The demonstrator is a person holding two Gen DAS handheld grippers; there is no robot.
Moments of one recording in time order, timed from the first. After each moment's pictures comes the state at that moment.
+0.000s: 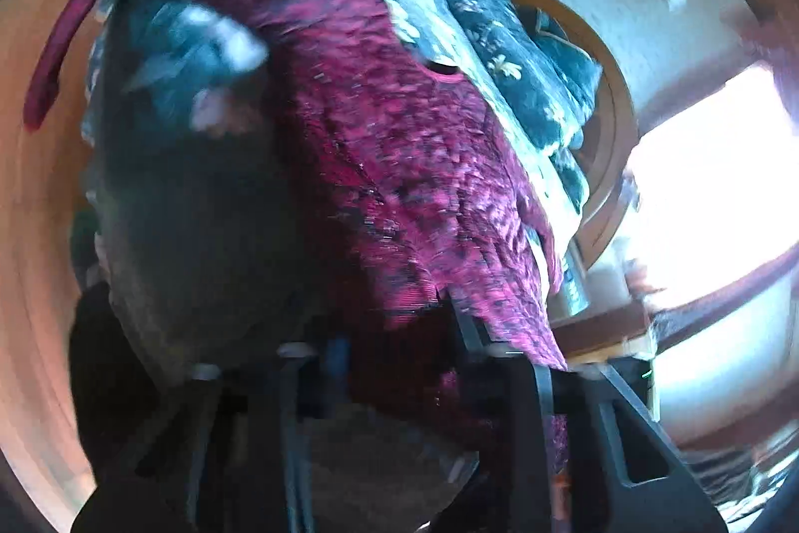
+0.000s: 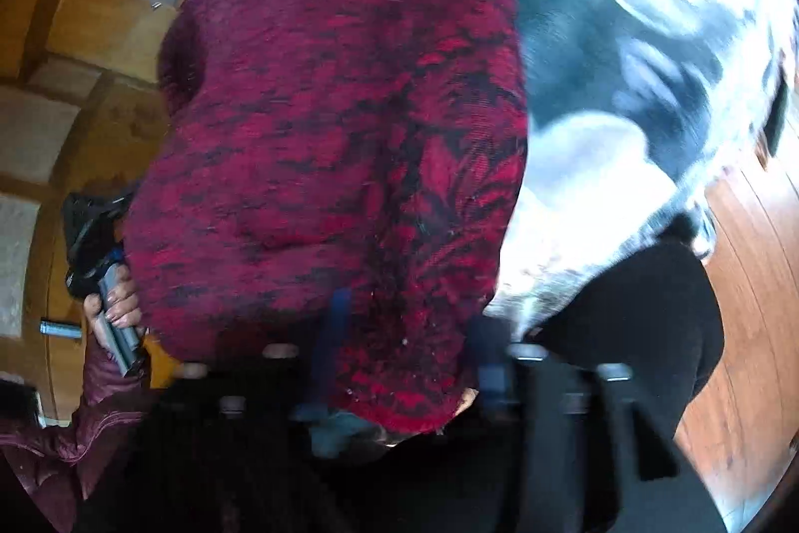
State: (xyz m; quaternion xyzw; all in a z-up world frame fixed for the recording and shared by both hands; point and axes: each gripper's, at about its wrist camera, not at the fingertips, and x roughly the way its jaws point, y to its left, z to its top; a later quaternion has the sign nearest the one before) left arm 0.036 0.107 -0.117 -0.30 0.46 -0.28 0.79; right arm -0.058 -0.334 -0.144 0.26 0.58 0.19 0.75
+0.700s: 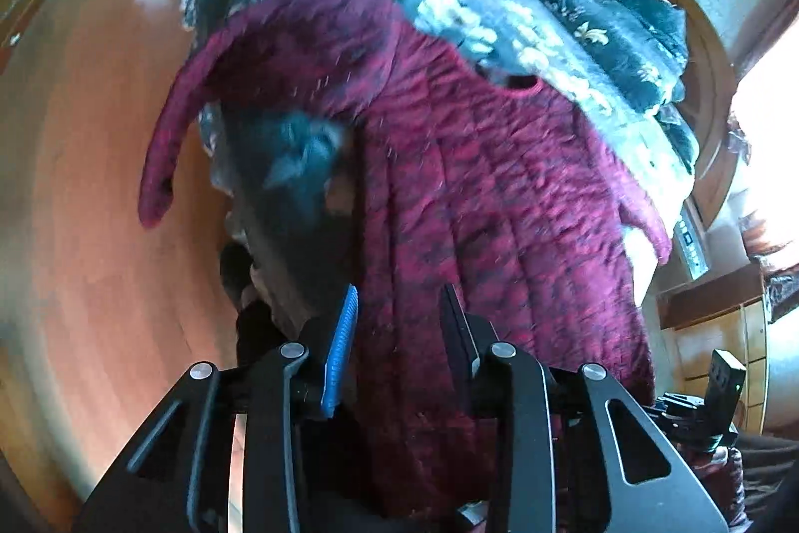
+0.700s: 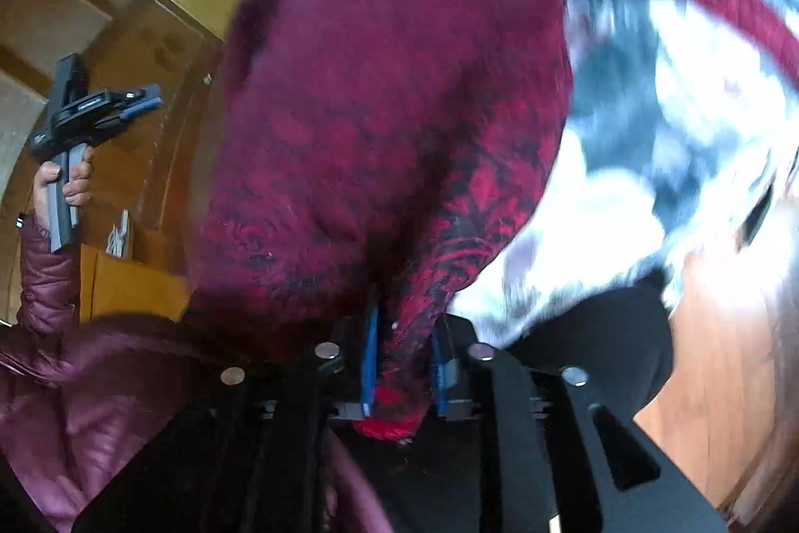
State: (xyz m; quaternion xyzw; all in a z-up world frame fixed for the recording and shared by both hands) left arm 0.054 0.134 -0.051 -0.14 0.53 -0.14 0.82; right arm -0.087 -0.309 -0.121 0.16 0.60 0.21 0.76
